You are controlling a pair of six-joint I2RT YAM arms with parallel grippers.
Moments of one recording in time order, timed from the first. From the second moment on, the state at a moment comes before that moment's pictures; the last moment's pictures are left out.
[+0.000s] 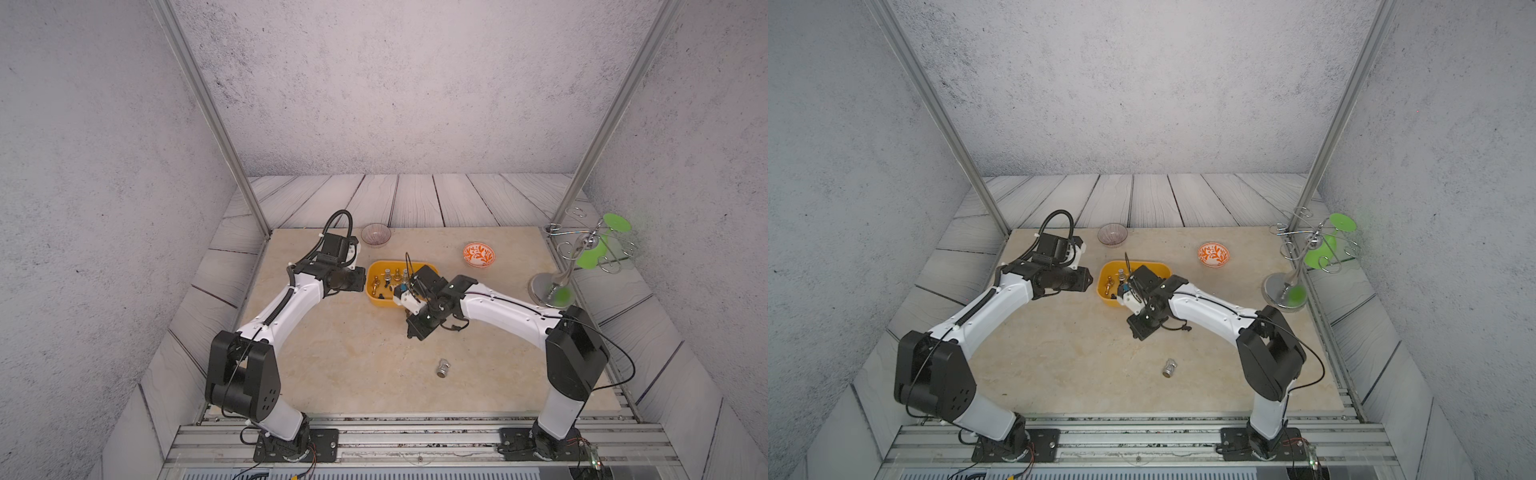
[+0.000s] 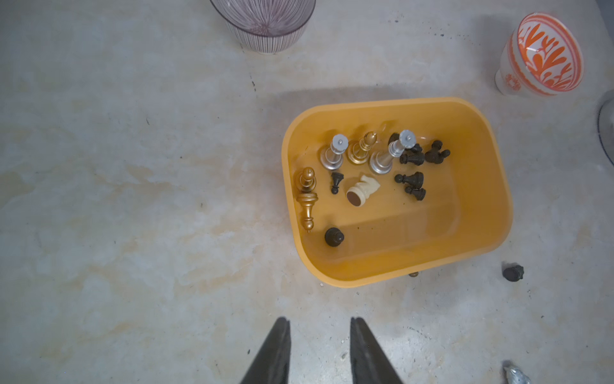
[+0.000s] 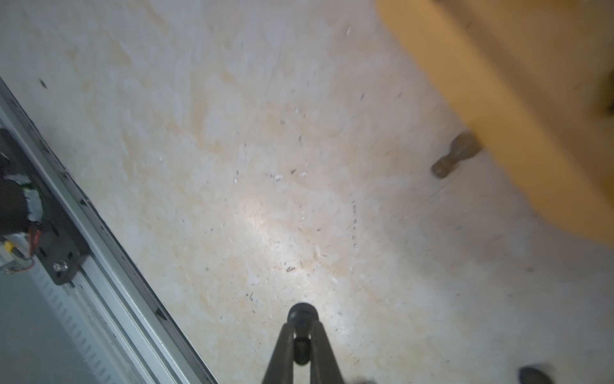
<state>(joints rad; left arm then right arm) -0.33 1.56 1.28 -0.61 0.14 -0.15 0.76 1.78 1.44 -0.83 -0.30 0.02</state>
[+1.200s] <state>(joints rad) -0.33 1.56 1.19 -0.54 0.25 -0.20 0.62 2.40 2.20 -0.78 -0.12 0.02</state>
